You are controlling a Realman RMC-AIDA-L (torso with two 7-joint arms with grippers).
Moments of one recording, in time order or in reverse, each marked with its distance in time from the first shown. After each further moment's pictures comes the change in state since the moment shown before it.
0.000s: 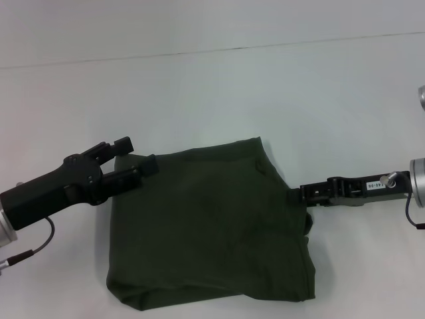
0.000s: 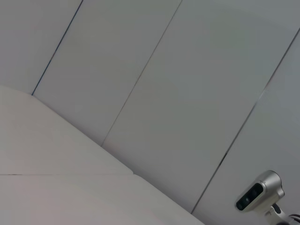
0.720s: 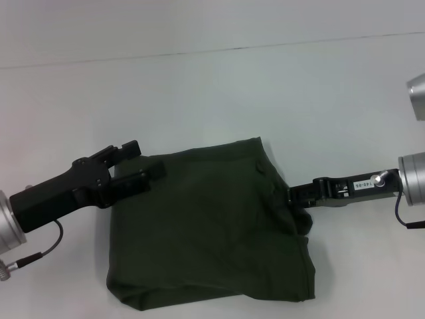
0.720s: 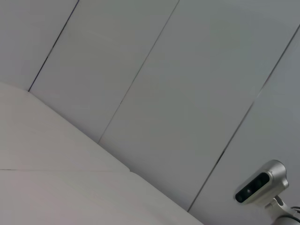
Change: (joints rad) left arm -0.013 0.000 0.003 -0.046 0.000 -0.011 0.026; right arm 0.032 0.010 0.005 0.004 0.012 -0.102 -0.015
